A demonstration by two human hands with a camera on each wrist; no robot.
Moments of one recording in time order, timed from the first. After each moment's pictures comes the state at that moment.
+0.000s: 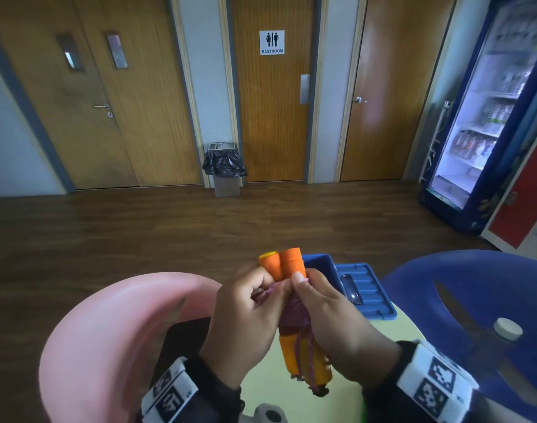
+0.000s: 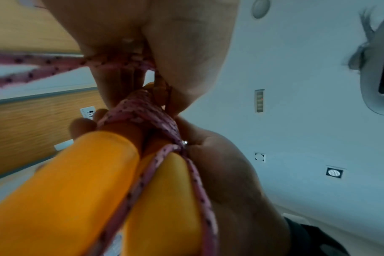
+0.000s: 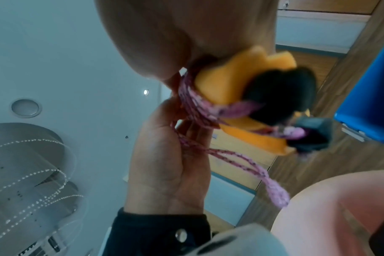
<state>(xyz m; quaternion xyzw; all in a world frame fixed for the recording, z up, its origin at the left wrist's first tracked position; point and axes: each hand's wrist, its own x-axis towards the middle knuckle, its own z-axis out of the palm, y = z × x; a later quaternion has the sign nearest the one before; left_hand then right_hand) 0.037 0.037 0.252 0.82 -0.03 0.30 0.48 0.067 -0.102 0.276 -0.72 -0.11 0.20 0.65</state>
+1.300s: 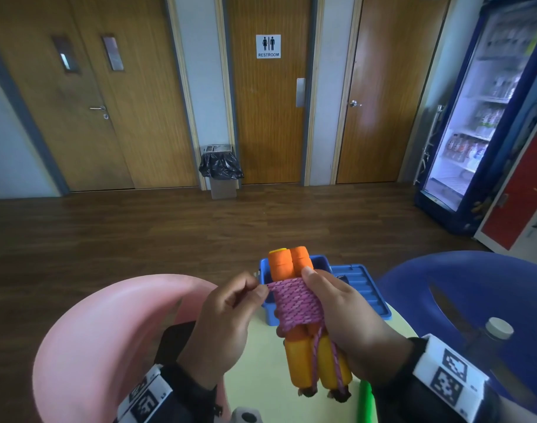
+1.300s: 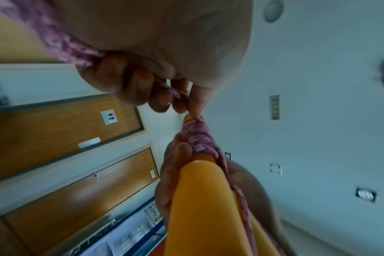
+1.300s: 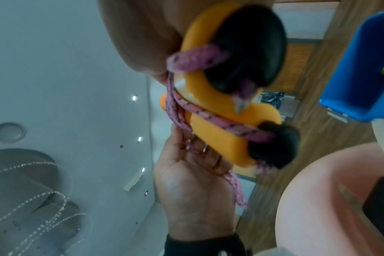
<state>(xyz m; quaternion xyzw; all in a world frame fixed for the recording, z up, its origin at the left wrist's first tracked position) 0.030 0.055 0.243 0.78 -0.04 0.18 0.60 0.069 -0.119 0.287 -0.71 -0.04 0.25 0.66</state>
